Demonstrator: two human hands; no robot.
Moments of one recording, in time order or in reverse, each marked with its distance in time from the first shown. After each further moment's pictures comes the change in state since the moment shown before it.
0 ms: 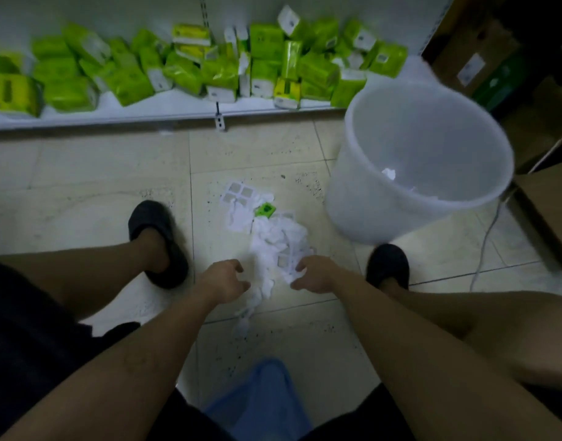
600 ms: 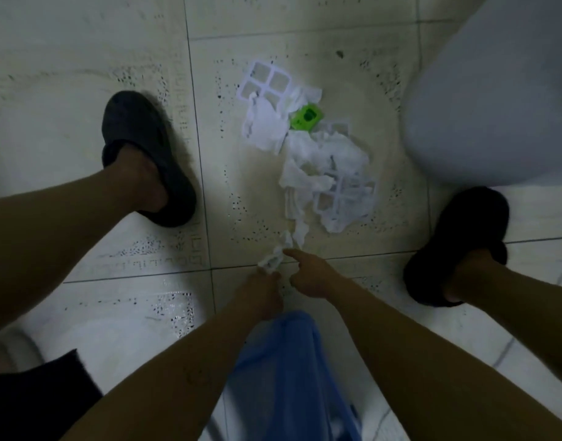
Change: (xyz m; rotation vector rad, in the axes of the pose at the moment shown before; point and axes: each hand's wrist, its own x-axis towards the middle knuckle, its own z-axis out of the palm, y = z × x) left_hand 0.071 -0.054 0.148 -0.093 -0.464 -0.079; right_hand 0.137 0.003 0.134 0.327 -0.288 0.057
